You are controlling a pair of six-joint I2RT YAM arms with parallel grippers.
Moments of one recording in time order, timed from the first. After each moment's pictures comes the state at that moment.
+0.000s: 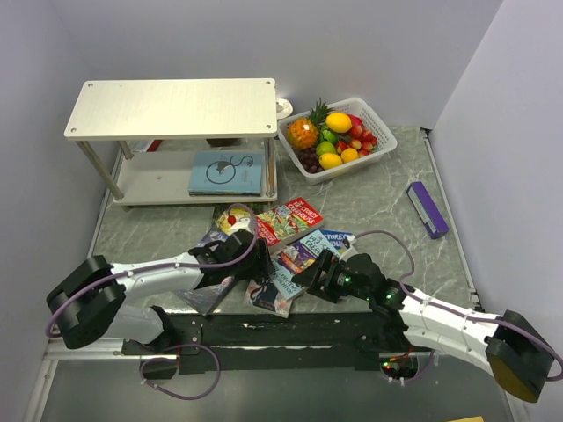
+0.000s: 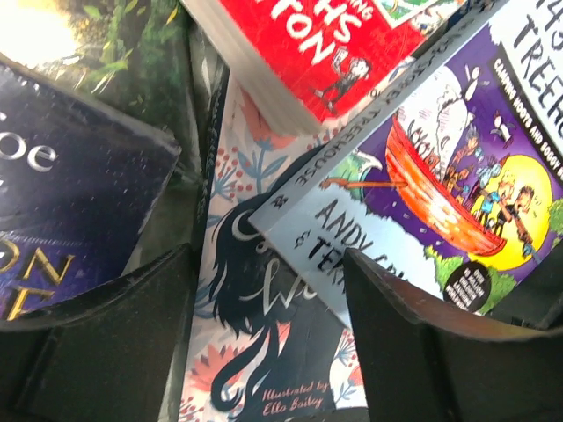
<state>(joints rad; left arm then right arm) -0.92 1.31 0.58 -0.12 -0.12 -0.92 0.84 0.83 0.13 0.16 -0.15 1.28</state>
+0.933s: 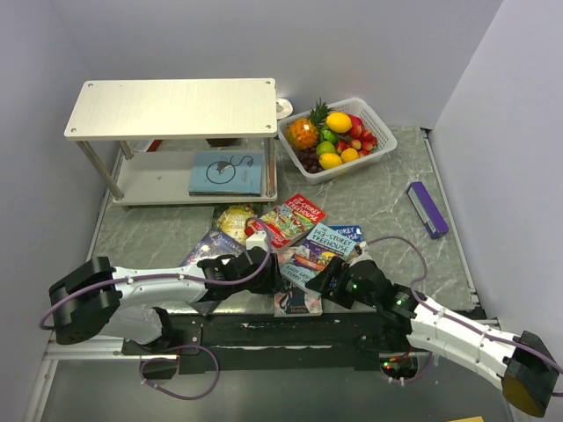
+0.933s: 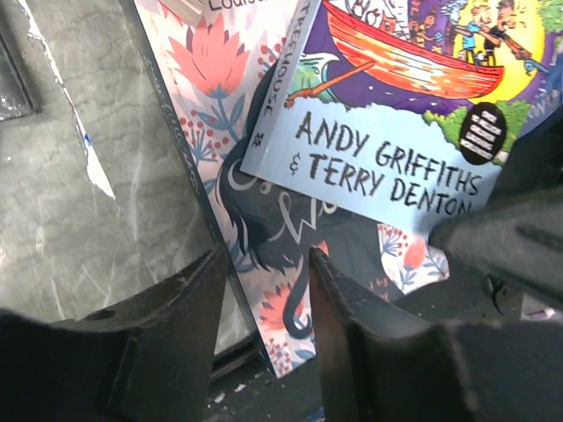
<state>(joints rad) -1.12 1.32 0.59 -0.06 -0.17 -0.95 0.86 0.61 0.11 -0.15 -0.03 1.25</state>
